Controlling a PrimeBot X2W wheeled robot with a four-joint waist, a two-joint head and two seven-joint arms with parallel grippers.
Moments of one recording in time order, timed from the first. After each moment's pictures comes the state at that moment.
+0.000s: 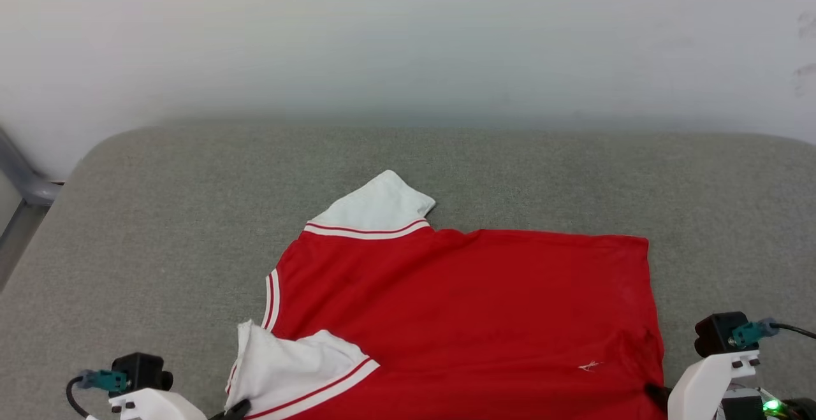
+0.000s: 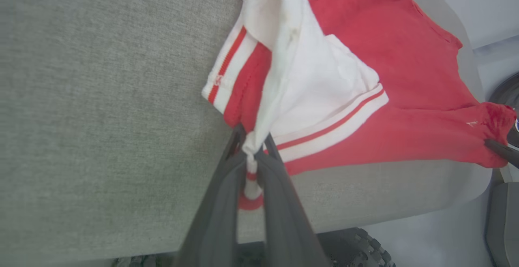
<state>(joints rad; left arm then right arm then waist) 0.02 0.59 -0.41 0.14 -1.13 0.05 0.32 0.03 -0.23 0.02 0.10 0.38 0.13 0.72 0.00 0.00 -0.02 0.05</state>
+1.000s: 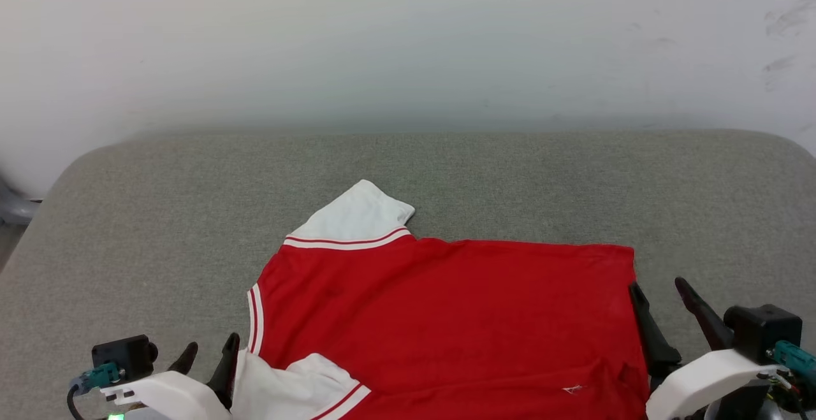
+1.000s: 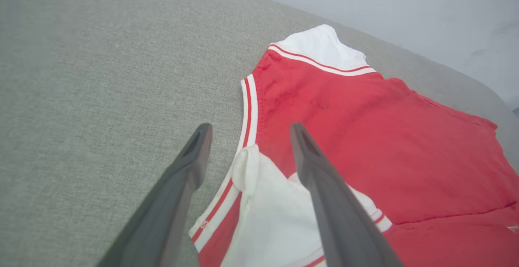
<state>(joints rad) -0.02 0.51 -0.39 0.18 -0.92 0.17 -0.03 0.04 -0.11 -0.01 0.03 0.23 0.13 0.05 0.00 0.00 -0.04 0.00</state>
